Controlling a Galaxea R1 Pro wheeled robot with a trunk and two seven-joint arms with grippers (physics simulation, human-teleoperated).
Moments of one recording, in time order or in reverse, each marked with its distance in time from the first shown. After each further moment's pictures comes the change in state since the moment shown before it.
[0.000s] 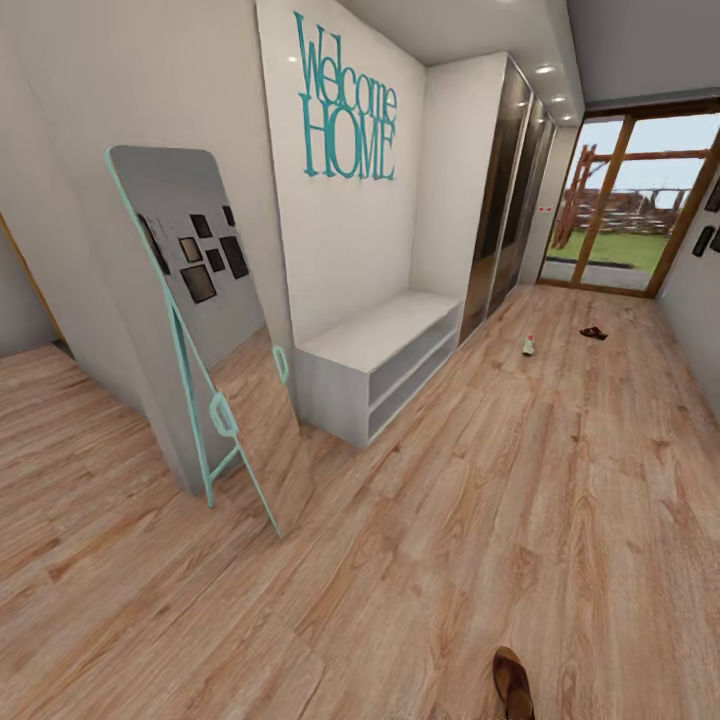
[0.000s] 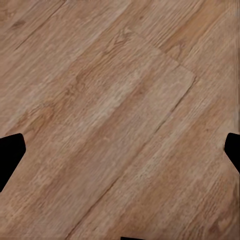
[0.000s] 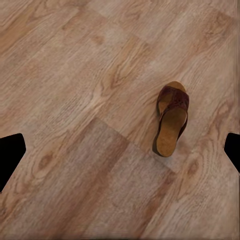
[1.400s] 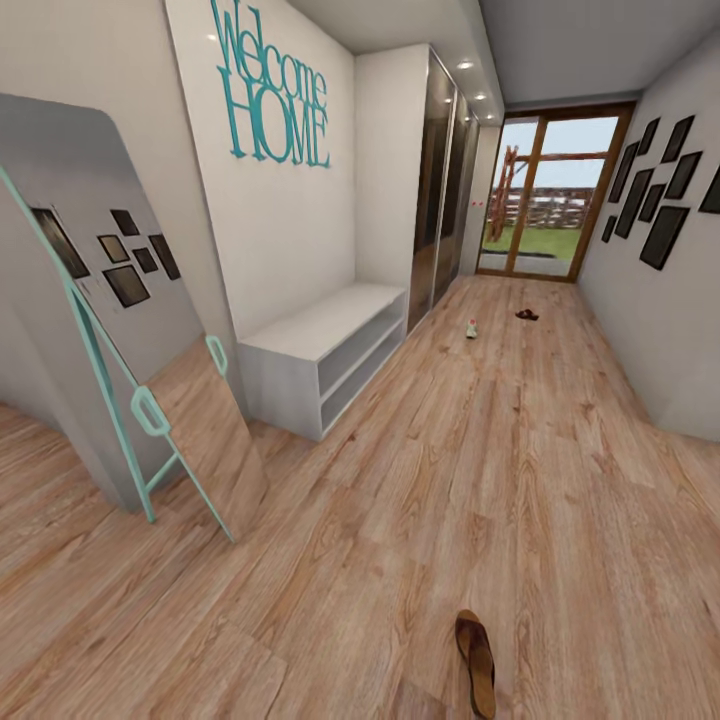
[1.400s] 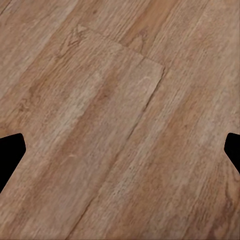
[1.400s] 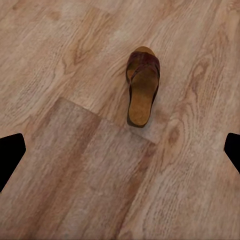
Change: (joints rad) left arm 0.000 0.000 -0.002 0.000 -0.006 0.000 0.000; right arm 0.000 -0.001 0.001 -0.003 0.002 -0.002 0.005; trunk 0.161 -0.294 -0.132
